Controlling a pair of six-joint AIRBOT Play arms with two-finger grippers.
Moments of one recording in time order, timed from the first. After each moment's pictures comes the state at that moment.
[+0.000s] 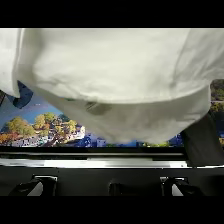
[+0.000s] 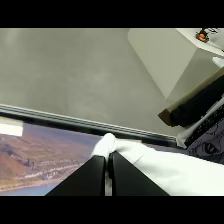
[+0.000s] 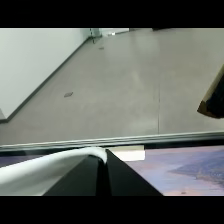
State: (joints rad) left arm 0.15 -0.87 1.92 1.18 -1.16 -1.75; right arm -0.16 -0.93 2.02 1.97 -1.11 -1.49
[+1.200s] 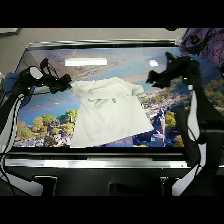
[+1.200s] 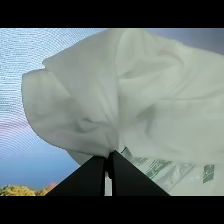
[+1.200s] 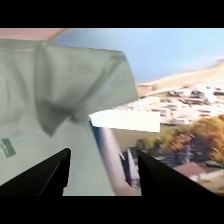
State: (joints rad) left arm -0.04 -1.77 1.66 1.19 -1.00 -1.84; right arm -0.06 -1.96 2.01 2.02 -1.30 -1.52
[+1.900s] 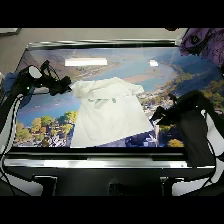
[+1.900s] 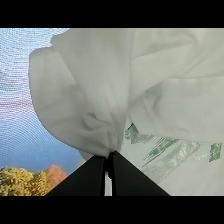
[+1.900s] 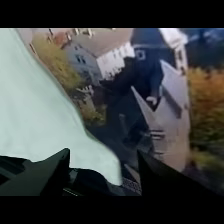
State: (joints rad) left arm -0.03 -1.76 1.67 1.19 -1.09 -1.84; right arm -0.21 -1.70 1.20 2.17 -1.40 -1.75
